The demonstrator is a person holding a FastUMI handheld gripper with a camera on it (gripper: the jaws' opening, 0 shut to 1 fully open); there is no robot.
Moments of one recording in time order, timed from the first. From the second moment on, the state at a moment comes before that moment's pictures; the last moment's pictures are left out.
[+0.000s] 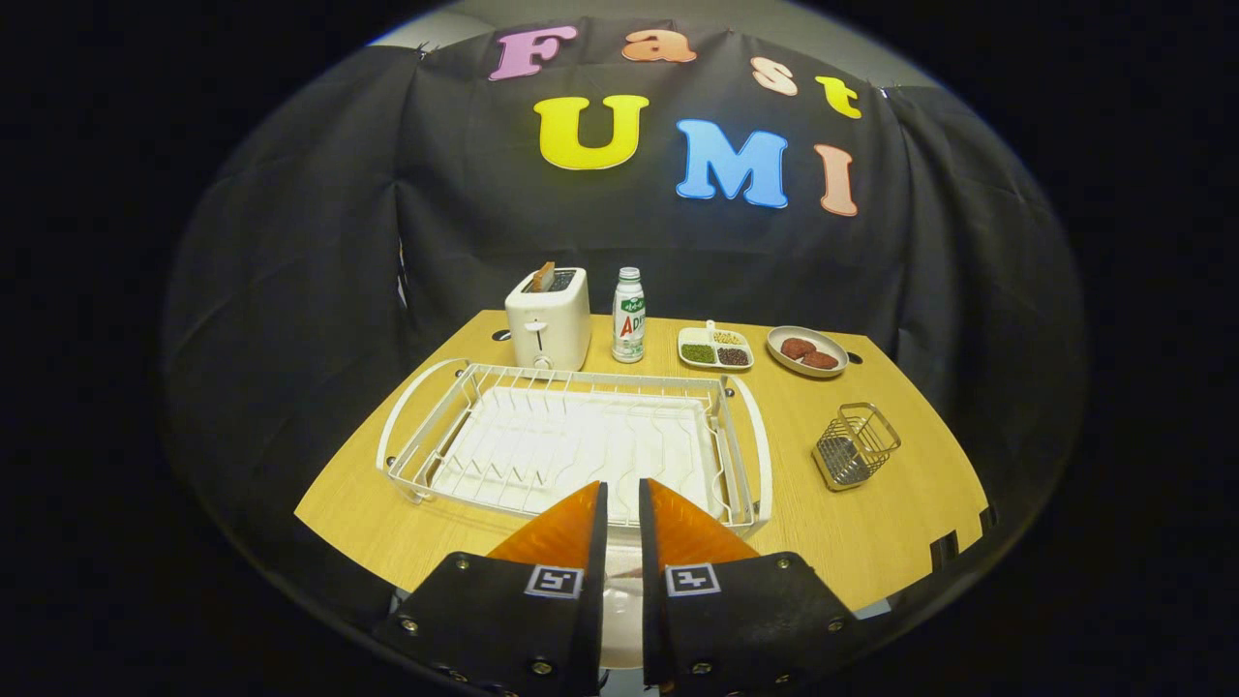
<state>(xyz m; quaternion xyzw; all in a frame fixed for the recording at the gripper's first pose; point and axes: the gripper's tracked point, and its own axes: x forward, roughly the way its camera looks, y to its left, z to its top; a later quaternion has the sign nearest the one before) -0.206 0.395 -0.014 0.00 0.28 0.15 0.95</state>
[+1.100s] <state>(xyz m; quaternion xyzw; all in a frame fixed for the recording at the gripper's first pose) -0.132 0.341 0.148 0.01 0.07 0.14 0.99</state>
